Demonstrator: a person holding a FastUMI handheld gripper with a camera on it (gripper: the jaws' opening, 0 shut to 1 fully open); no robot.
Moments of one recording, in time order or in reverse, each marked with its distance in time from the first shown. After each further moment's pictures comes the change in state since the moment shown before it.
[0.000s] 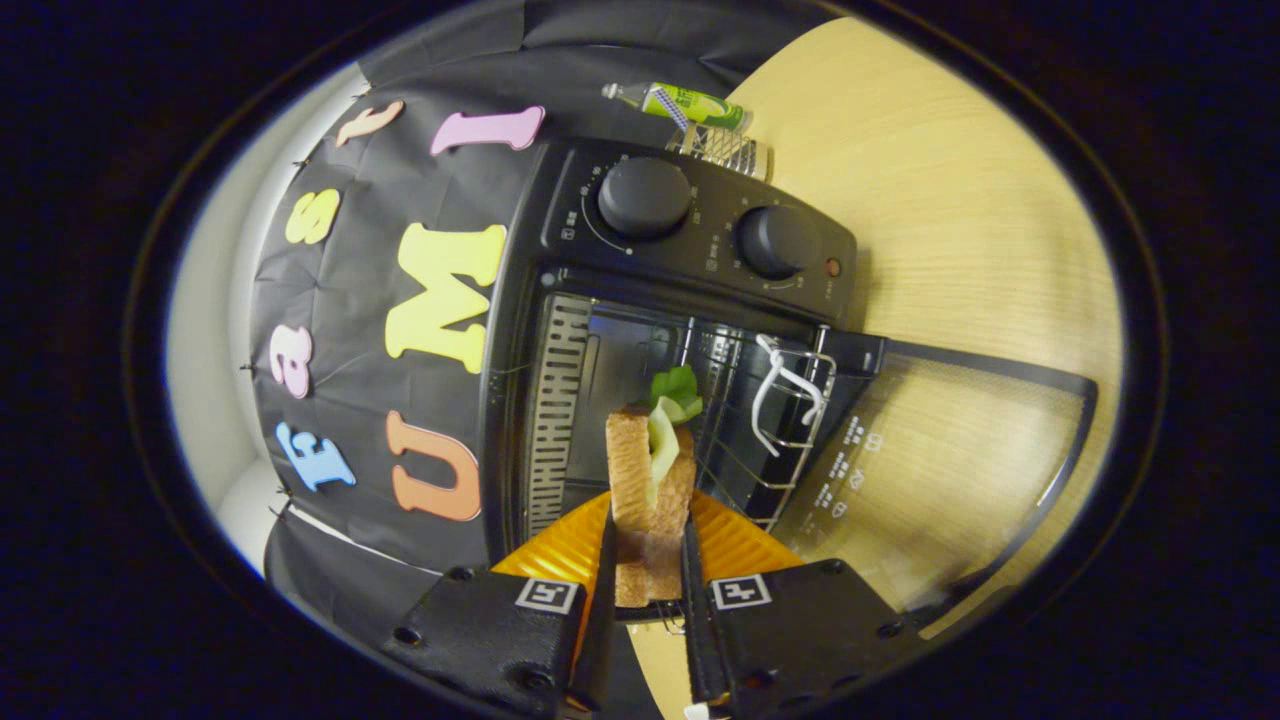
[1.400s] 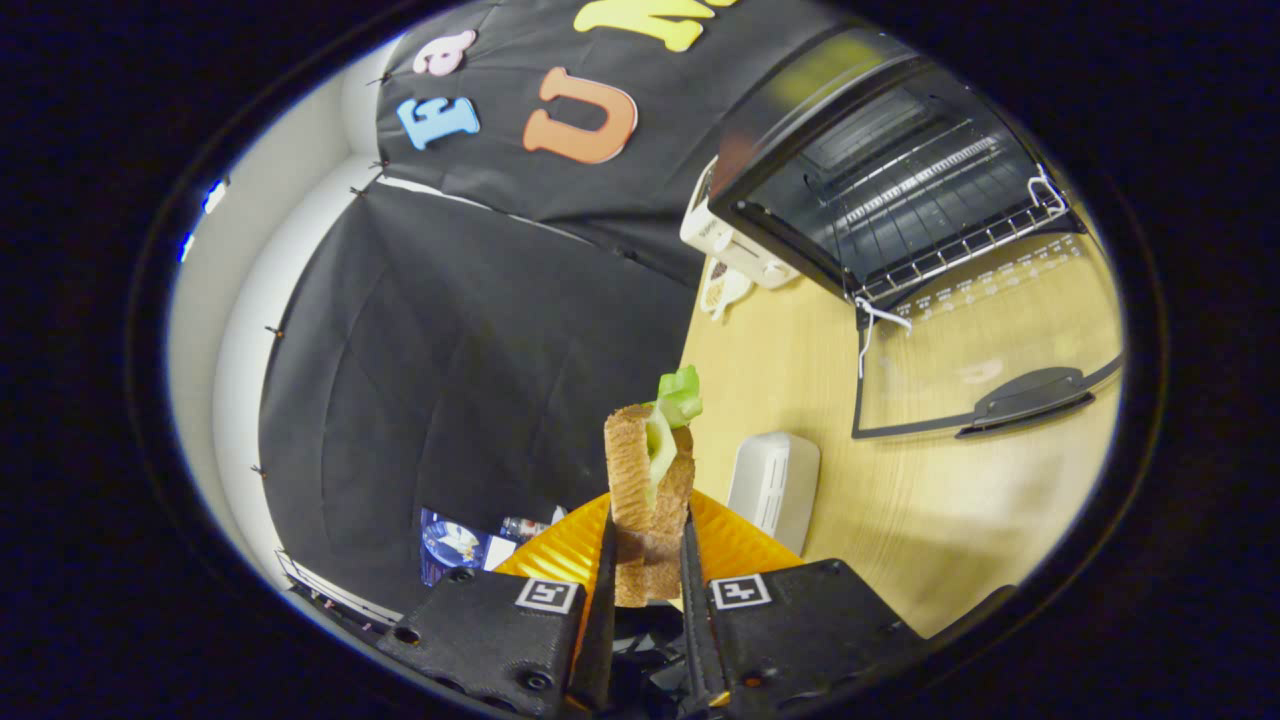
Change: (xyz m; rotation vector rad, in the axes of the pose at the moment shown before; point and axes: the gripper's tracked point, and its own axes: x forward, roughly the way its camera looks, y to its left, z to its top) arm -0.199 0.039 -0.190 -0.498 0.946 0.244
